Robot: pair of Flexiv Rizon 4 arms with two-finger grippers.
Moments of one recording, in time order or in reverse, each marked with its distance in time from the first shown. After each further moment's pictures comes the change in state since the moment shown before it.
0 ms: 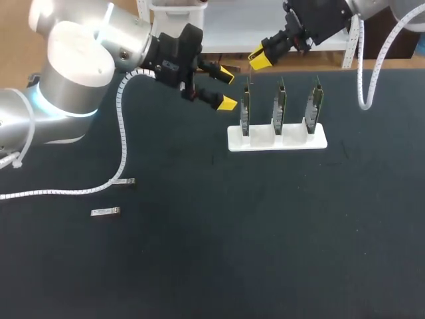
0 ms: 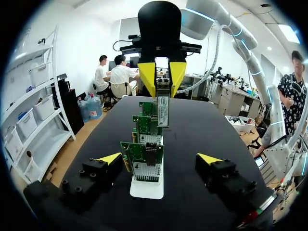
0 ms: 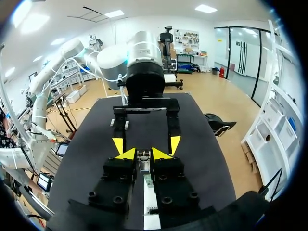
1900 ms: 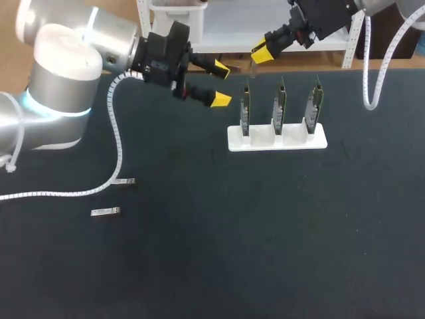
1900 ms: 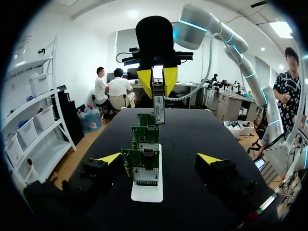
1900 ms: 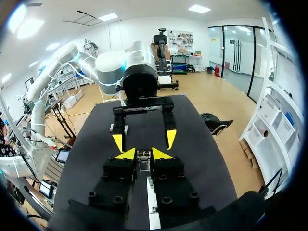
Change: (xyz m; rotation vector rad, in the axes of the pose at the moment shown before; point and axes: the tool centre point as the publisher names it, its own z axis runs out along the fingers) left arm -0.007 -0.007 -0.017 0.002 -0.092 0.037; right arm -0.012 0.007 -0.014 0.033 -0.019 0.044
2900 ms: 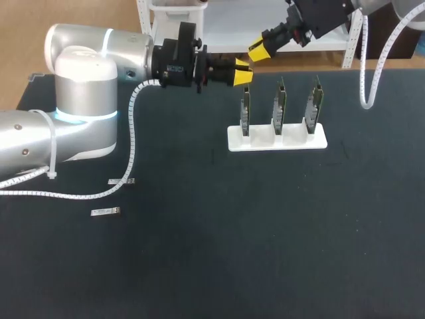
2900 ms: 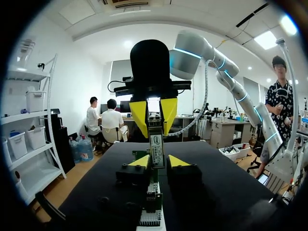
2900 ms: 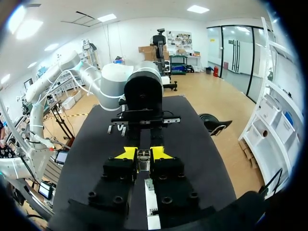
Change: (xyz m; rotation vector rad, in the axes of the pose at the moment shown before) left arm -0.049 0.006 0.032 0.076 -0.342 0.038; right arm -0.004 -0.006 0.004 0.010 -0.004 0.004
